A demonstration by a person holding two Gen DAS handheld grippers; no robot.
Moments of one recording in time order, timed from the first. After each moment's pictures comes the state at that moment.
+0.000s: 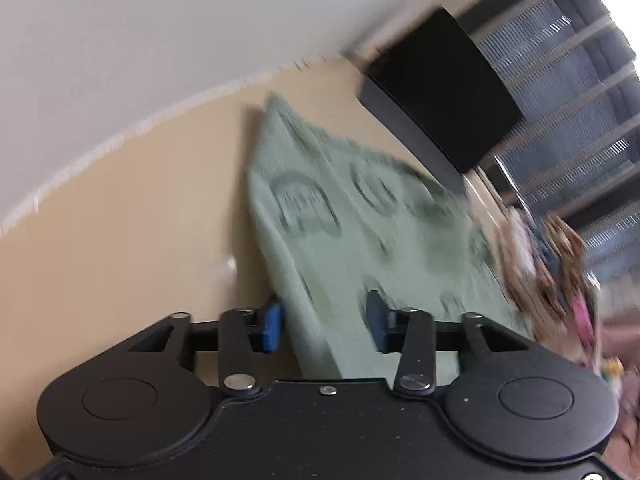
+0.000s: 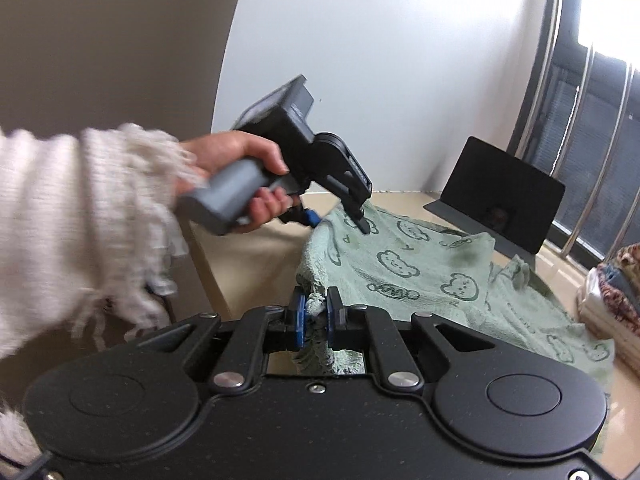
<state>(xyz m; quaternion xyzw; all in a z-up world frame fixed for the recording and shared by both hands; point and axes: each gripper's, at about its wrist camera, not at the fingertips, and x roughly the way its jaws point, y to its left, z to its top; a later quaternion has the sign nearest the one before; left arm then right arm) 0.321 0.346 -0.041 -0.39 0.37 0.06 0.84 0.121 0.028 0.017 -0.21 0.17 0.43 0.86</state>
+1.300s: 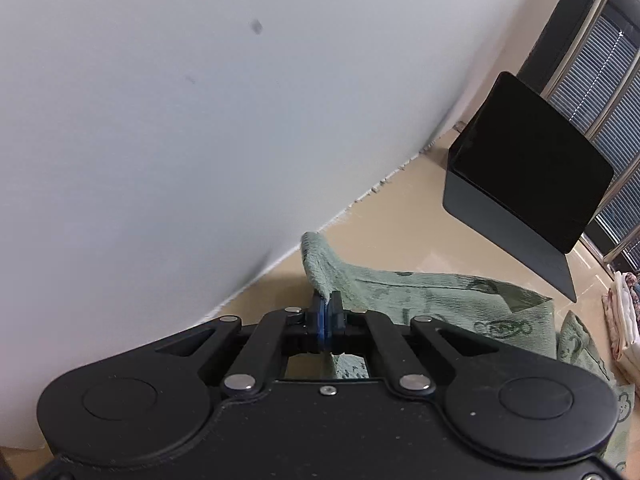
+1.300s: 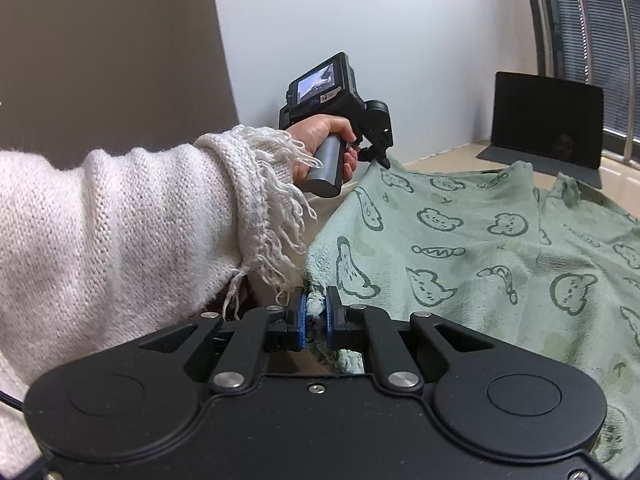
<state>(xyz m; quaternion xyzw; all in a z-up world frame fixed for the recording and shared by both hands) 0.357 0.368 0.003 -0.27 0.33 0.23 0.87 0.123 -0.003 0.023 -0.06 0.27 0.51 0.81</state>
